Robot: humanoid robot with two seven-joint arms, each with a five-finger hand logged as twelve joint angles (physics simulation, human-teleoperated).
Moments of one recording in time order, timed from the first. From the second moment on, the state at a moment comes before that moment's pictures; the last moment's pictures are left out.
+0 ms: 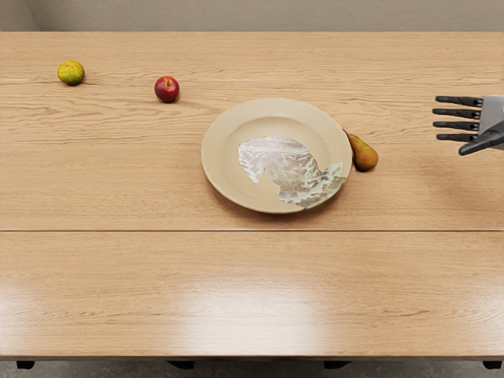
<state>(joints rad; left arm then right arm) -0.05 0.00 -0.05 -0.33 -0.06 0.05 0.13 0.98 -0.94 0.40 0.91 0.17 0.61 -0.44</state>
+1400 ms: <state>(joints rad) -0.05 0.00 -0.05 -0.33 -0.06 0.05 0.13 1.05 -0.44 0.21 1.19 -1.04 -0.34 -0.61</state>
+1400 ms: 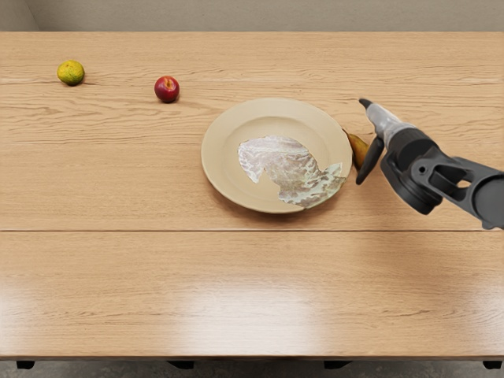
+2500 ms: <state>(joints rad) -0.05 0.00 -0.05 -0.33 -0.06 0.05 0.13 1.00 -0.37 0.20 1.11 -1.04 -0.46 -0.61</state>
